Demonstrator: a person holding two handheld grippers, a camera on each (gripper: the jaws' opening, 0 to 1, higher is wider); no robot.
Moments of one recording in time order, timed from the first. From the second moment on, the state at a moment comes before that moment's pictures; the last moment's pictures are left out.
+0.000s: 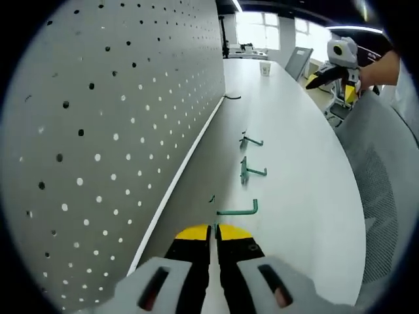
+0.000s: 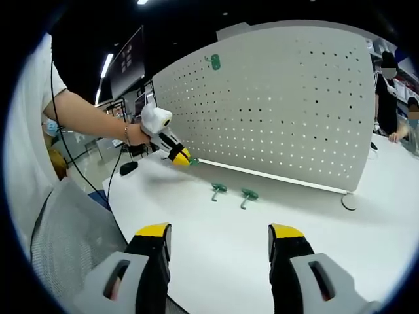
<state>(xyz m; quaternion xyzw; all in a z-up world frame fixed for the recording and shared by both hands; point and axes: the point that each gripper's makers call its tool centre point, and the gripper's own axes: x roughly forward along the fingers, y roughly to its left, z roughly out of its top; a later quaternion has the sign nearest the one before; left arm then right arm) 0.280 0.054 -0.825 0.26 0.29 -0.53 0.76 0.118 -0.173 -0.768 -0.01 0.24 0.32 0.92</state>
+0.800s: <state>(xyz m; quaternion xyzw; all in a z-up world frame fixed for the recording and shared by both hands) 0.275 0.047 -0.783 0.18 0.23 -0.50 0.81 0.119 -0.170 -0.760 0.00 0.22 0.32 0.92</state>
